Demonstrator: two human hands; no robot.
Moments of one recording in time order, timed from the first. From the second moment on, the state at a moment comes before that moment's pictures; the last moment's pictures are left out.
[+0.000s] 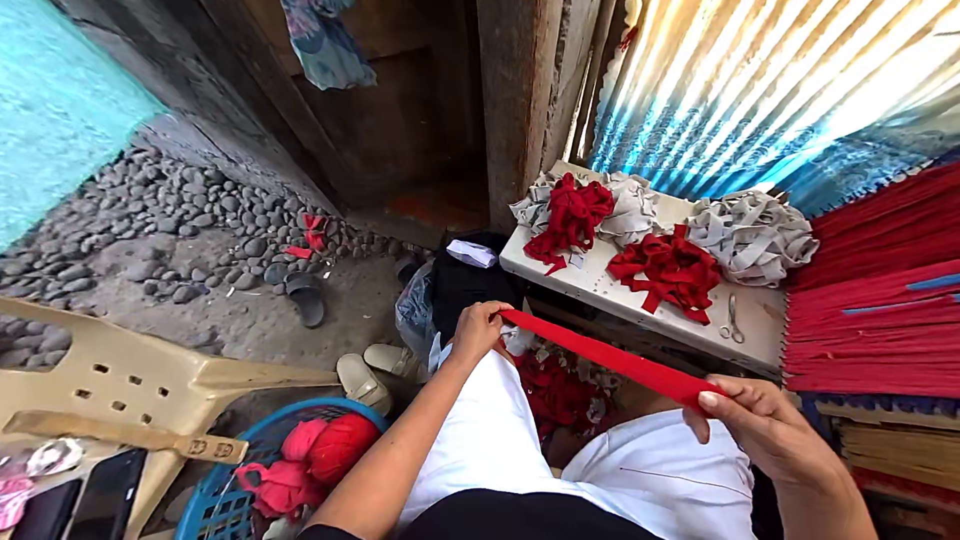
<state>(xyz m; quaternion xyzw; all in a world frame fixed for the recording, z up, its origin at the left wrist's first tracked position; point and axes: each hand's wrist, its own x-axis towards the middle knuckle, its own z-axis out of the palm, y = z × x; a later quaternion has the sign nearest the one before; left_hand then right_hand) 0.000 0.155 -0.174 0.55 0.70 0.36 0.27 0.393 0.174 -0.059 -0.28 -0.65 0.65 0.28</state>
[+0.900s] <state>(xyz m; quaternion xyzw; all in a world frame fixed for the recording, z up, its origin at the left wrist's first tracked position) 0.123 0.068 -0.146 0.59 0.44 0.48 0.48 0.297 0.141 -0.085 -0.29 -0.79 0.51 0.19</state>
